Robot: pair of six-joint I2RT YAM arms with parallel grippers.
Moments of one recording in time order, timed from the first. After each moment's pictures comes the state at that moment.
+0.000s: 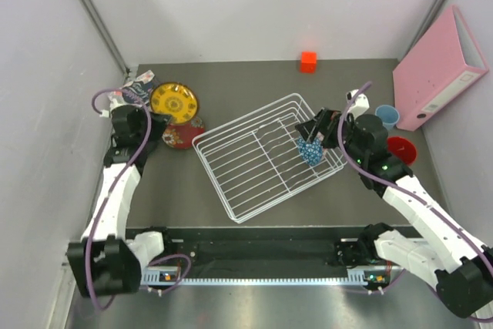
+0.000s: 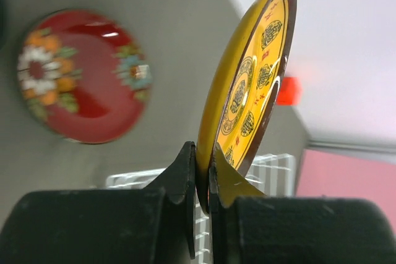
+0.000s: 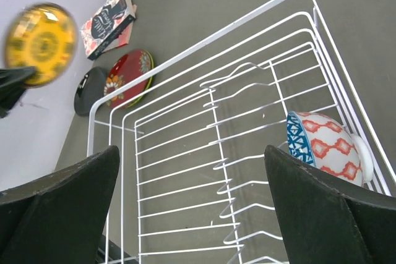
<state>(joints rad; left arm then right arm) 0.07 0.99 0.85 -0.20 0.12 -0.97 0.46 0.91 0.77 -0.10 -0.08 0.59</state>
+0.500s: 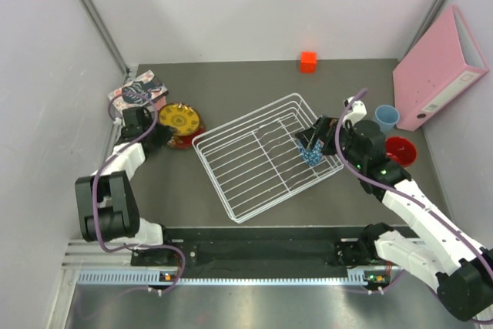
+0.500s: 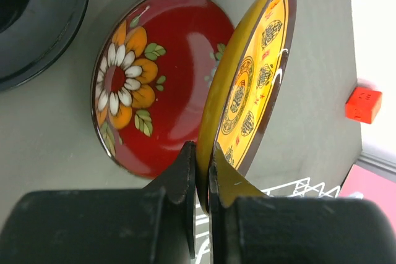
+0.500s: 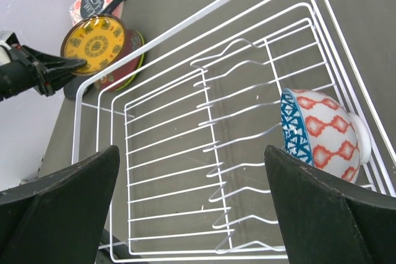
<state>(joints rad) 0.17 1.42 0.81 -0.06 0.19 -0.97 0.46 0.89 0.70 -0.10 -0.11 0.57</state>
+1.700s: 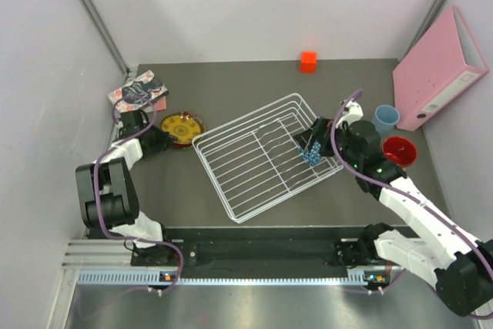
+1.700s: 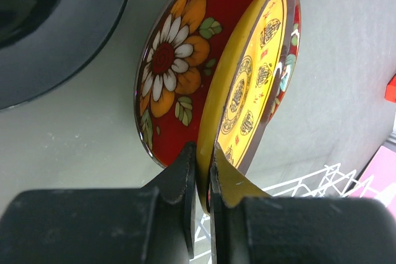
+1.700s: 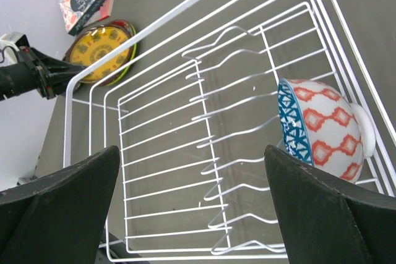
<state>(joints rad) 0.22 1.56 0.84 -0.12 0.30 -0.87 0.46 0.93 0.68 -0.08 -0.11 0.59</state>
